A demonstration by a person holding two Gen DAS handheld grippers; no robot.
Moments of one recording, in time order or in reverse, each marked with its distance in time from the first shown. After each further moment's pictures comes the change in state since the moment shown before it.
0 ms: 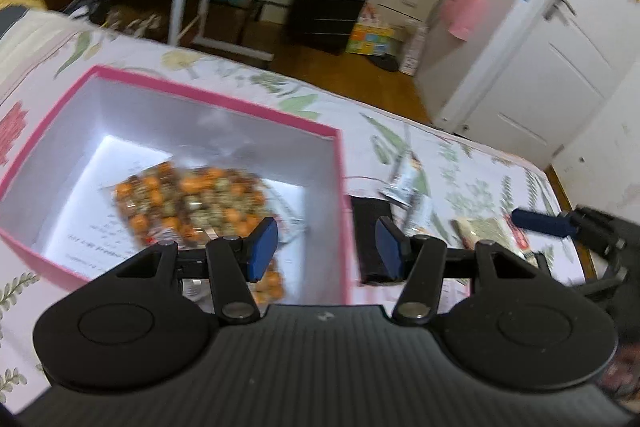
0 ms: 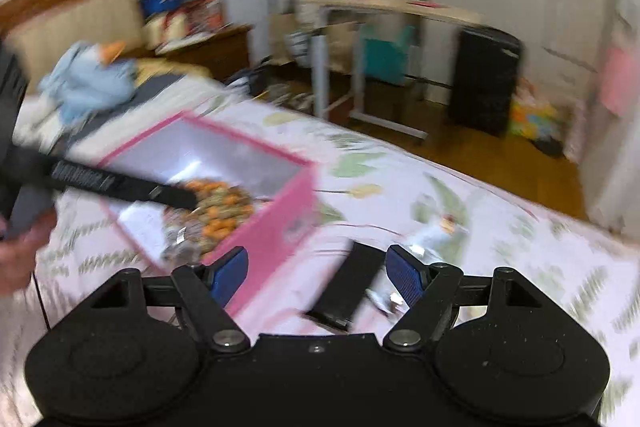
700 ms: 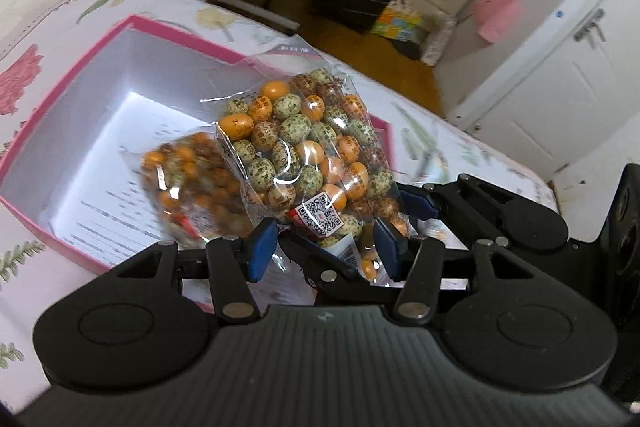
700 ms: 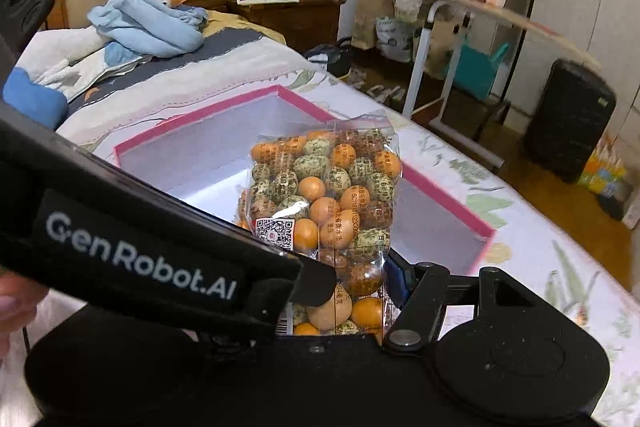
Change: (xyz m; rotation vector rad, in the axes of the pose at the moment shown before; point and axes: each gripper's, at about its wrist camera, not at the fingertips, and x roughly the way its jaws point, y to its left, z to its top) left arm 0.015 0.064 0.014 -0.178 0.091 0.014; right arm 0.150 0.135 0.042 -0.272 0.073 0.129
